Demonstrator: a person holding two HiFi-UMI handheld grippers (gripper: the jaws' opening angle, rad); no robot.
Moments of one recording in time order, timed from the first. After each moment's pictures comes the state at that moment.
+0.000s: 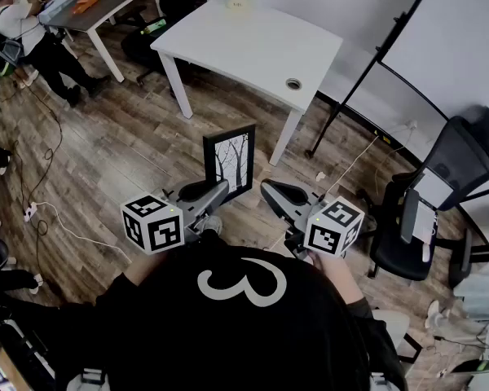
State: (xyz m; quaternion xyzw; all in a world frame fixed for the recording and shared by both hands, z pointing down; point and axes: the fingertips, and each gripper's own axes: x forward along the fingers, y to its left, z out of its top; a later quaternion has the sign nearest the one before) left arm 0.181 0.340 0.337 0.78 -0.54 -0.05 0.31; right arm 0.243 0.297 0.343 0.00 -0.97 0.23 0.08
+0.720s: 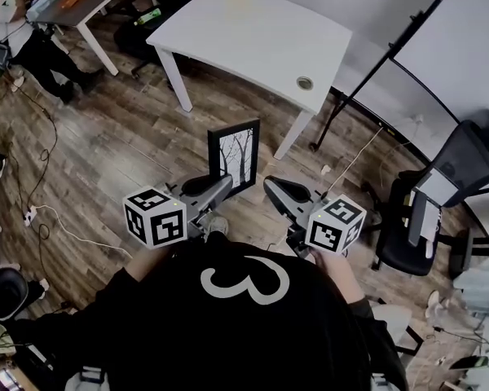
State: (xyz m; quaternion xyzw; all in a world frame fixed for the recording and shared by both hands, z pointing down) left arm 0.113 0.296 0.353 0.78 -0.52 -0.04 0.34; right arm 0.178 0.258 0.367 0.03 -0.96 0.26 0.10
